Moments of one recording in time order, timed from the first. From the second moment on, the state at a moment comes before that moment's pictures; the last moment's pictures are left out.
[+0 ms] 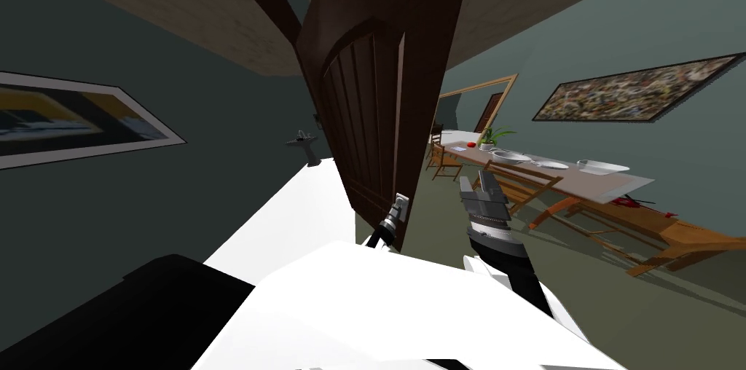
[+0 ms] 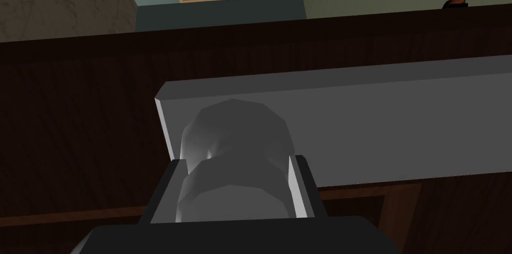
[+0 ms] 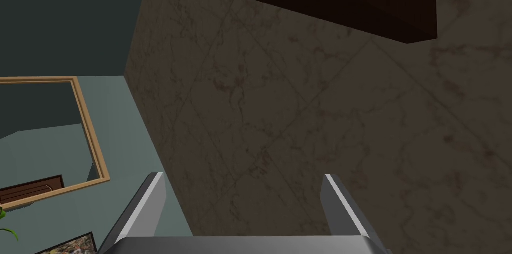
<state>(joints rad) 0.14 -0.02 -0.61 -1.38 0.34 -0.29 -0.46</state>
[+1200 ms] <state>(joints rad) 0.21 -0.02 -0.65 -1.42 0.36 -0.33 -0.49</state>
